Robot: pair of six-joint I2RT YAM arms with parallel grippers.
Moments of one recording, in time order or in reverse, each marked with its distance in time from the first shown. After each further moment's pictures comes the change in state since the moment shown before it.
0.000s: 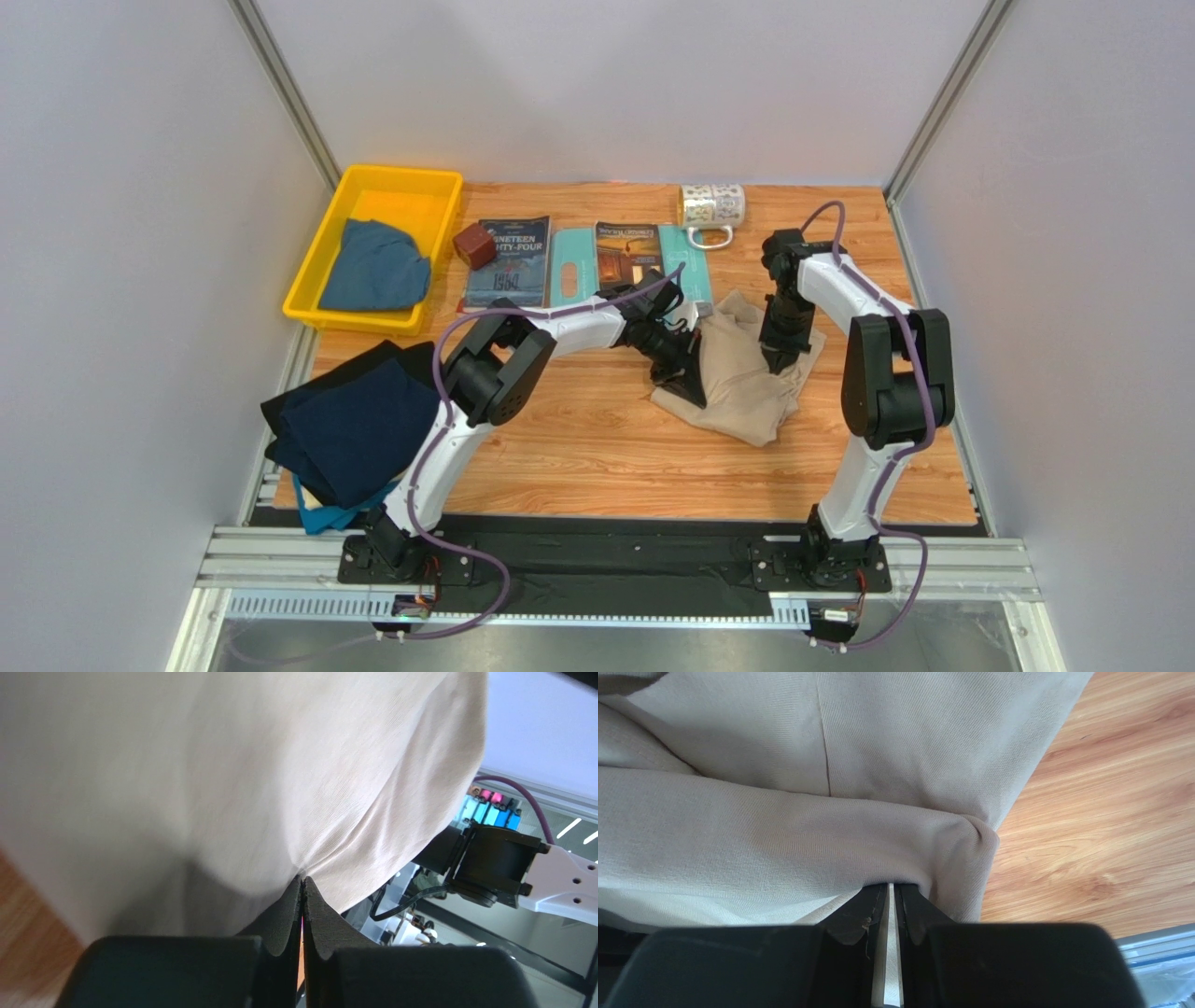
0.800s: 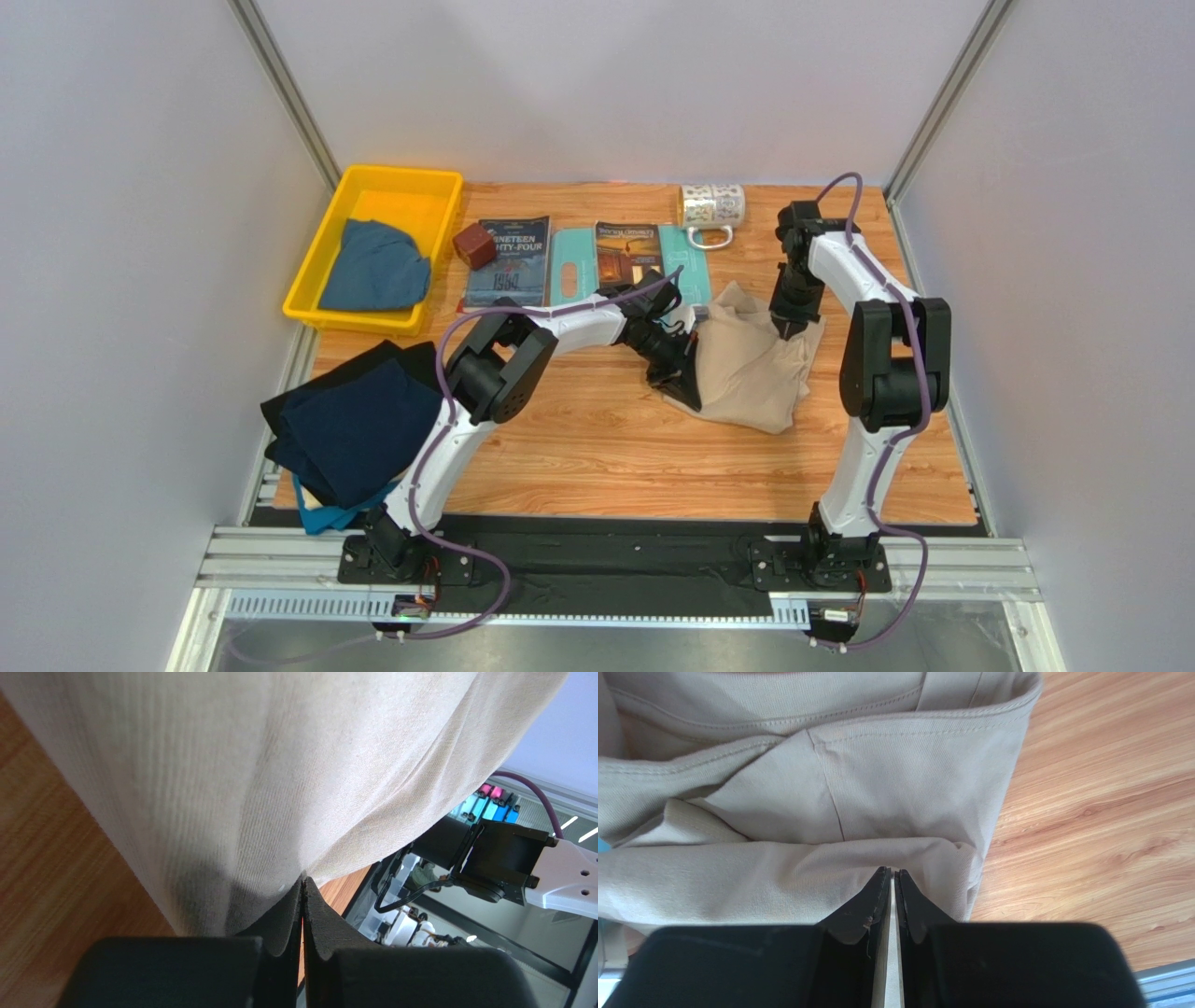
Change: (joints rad) left arm 0.010 0.031 0.038 -0.090 0.003 0.038; right arm -0.067 0.097 0.188 0.022 0.029 -0.031
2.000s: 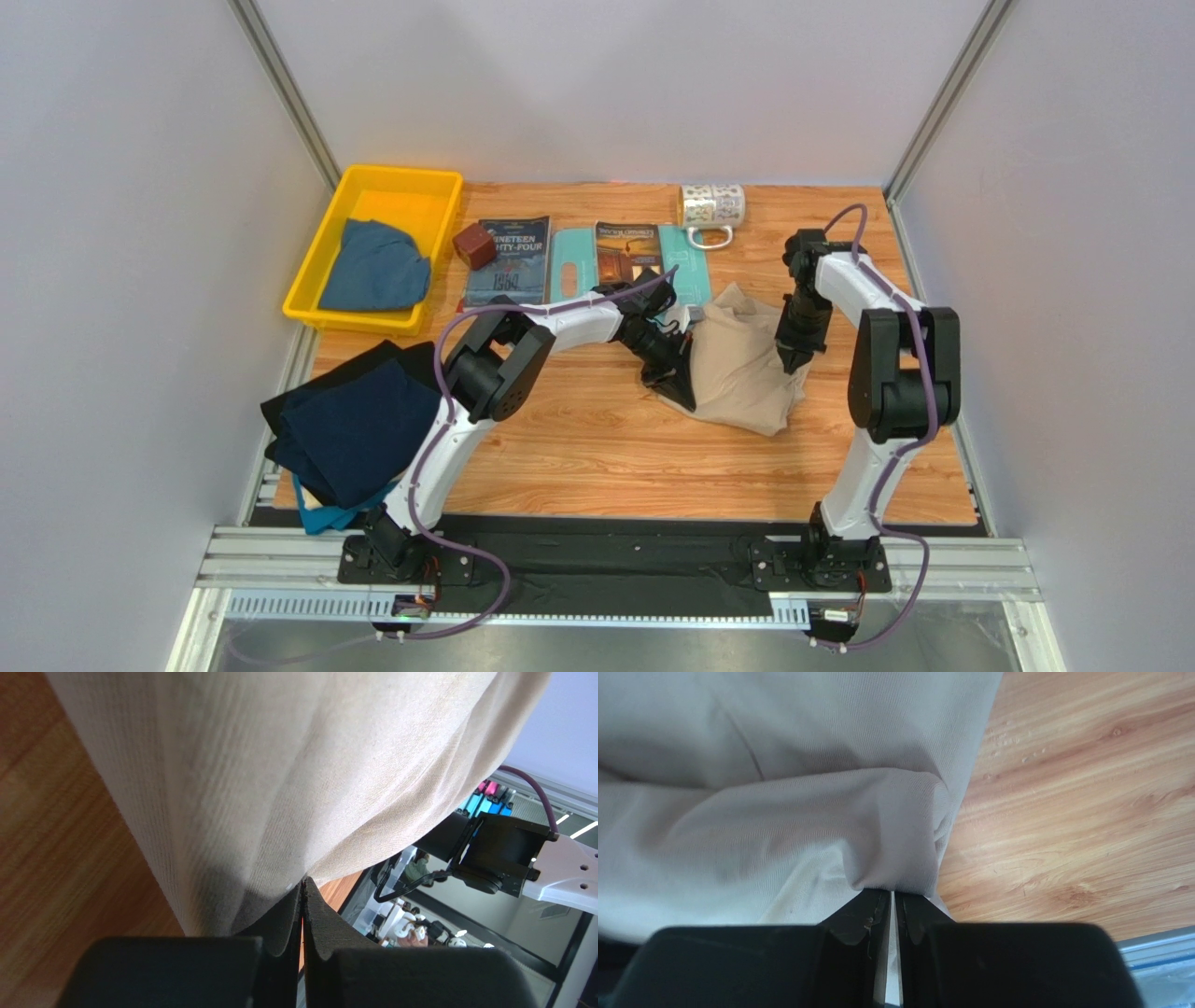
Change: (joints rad) left arm 0.021 0.000 0.000 -0.048 0.016 0.019; right arm -0.027 -0.114 -0.199 -0.007 -0.055 -0.007
